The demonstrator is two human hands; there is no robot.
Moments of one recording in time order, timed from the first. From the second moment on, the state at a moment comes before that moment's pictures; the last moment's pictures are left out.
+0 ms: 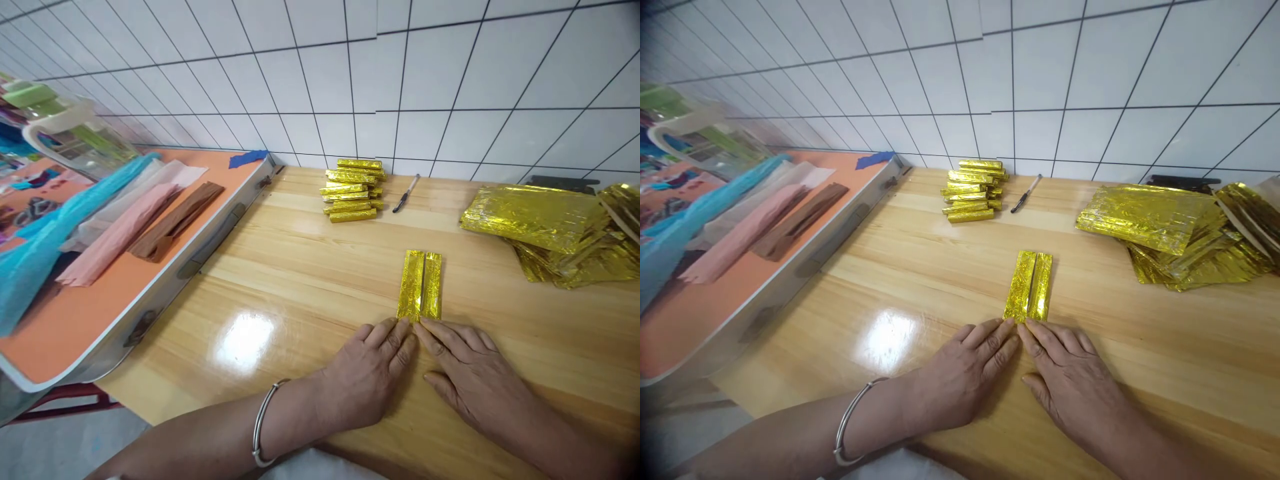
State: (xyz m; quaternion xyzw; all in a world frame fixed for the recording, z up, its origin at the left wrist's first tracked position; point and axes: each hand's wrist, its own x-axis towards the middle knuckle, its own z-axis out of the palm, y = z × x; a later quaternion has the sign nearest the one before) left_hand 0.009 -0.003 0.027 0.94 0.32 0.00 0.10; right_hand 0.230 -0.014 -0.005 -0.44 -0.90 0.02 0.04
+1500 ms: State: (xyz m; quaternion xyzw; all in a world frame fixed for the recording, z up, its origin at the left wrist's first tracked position) left_hand 0.014 0.008 0.018 0.95 0.31 0.02 0.09; right_hand 0.264 0.002 0.001 -0.35 -0.93 0.03 0.11
